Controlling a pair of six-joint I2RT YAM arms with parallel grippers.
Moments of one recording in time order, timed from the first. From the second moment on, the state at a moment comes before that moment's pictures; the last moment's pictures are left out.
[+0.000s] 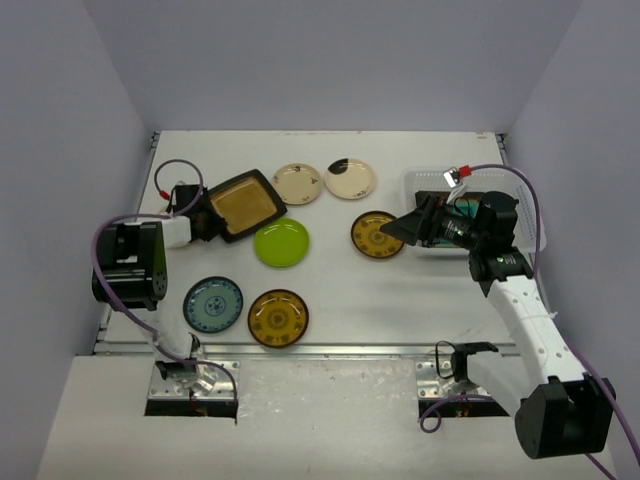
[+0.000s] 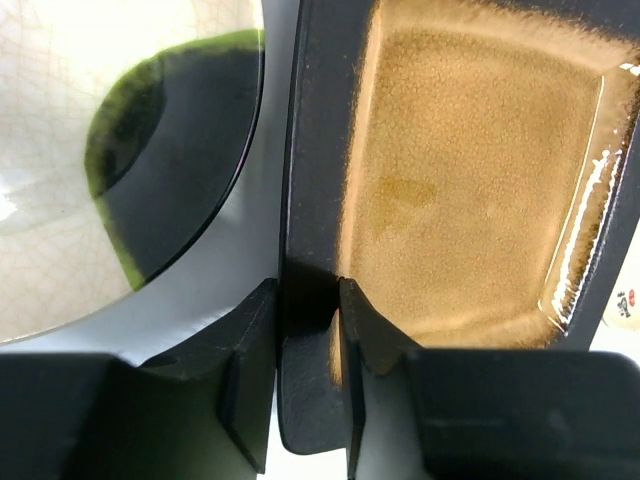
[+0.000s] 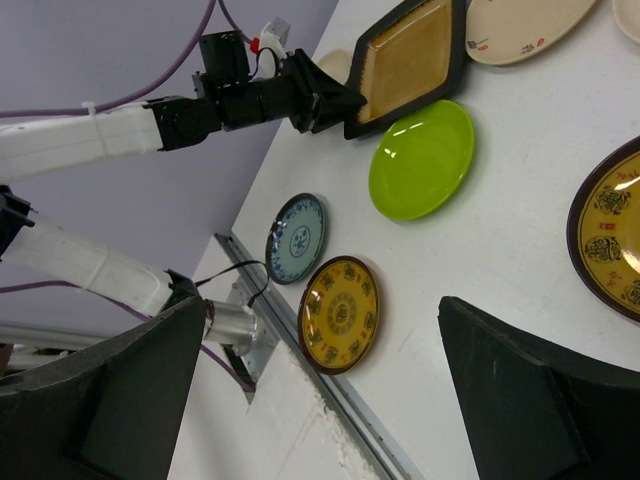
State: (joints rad) left arm 0.11 1.75 0.86 0.01 0.00 -0.75; right arm 0.06 0.96 0.67 0.01 -0.88 0.63
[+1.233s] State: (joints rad) left arm 0.15 1.45 0.74 0.15 0.17 -0.86; right arm 0.06 0.92 0.65 0.02 -0.87 0.65
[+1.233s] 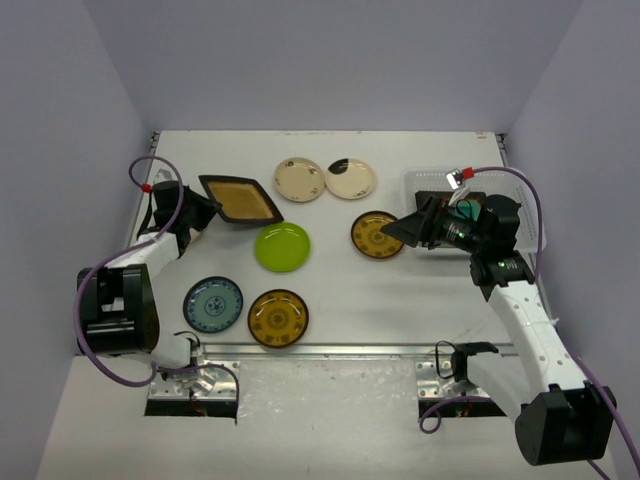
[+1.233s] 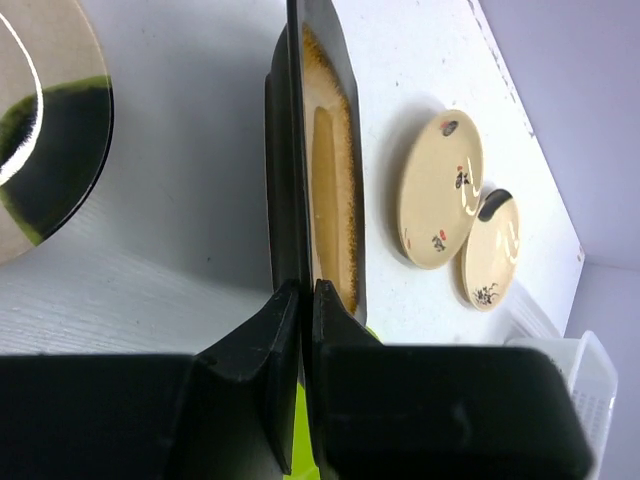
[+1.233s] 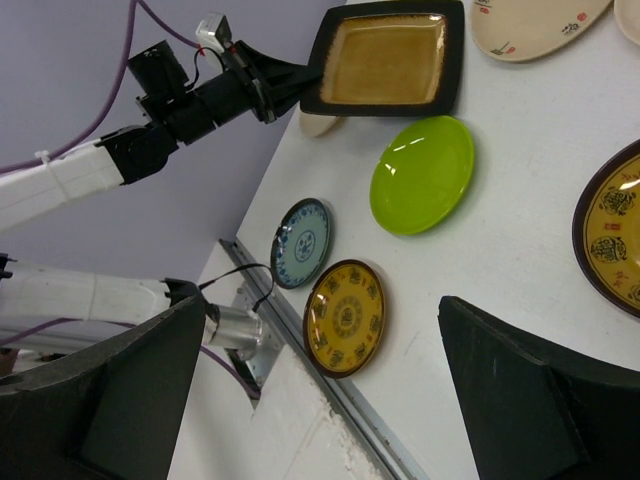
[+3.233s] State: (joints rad) left arm -0.07 0.93 0.74 0.01 0.33 -0.92; right arm -0.04 1.36 0.65 0.29 -0.71 1.08
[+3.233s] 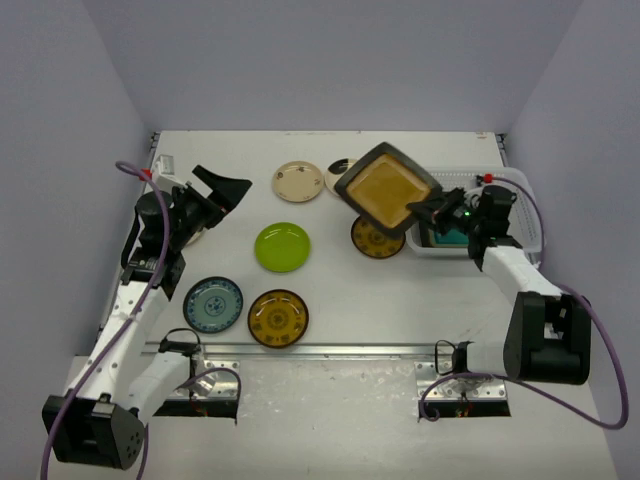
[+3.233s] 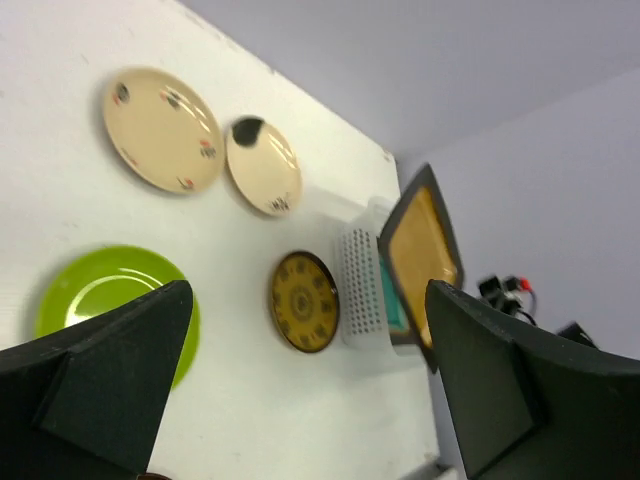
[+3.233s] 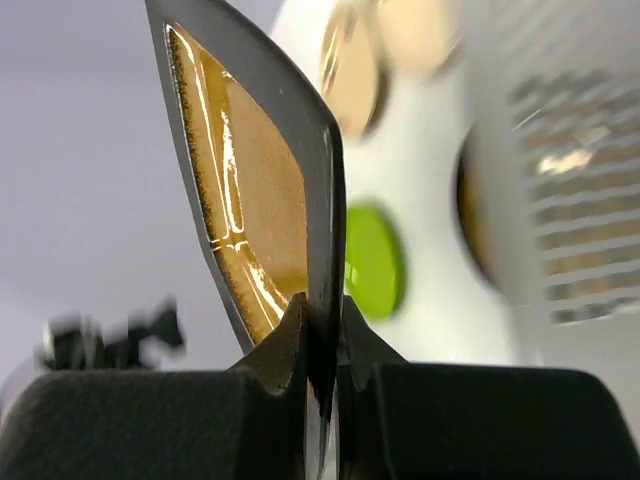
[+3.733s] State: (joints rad) left arm -0.07 0.75 0.73 -0.40 0.08 -0.58; right arm -0.32 1.32 0.71 -0.26 -0.03 1.27
